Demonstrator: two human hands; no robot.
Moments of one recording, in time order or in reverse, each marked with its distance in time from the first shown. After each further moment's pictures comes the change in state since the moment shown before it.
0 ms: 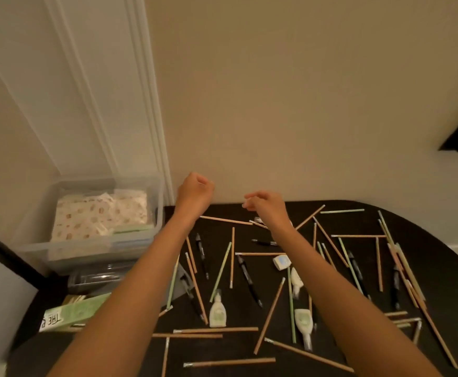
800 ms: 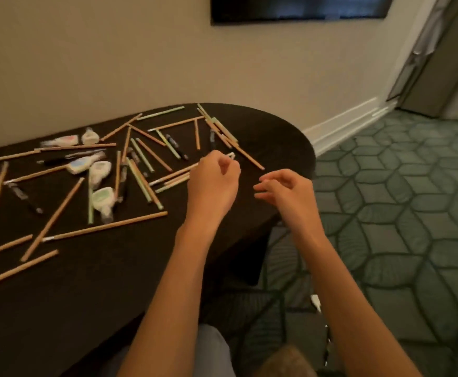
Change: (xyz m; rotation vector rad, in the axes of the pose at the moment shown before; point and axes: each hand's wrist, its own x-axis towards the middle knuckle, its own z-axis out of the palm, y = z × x) left_hand -0.333 -0.080 0.324 -0.006 -0.387 0.540; right_hand -0.269 0.333 -0.211 0.244 0.680 -0.068
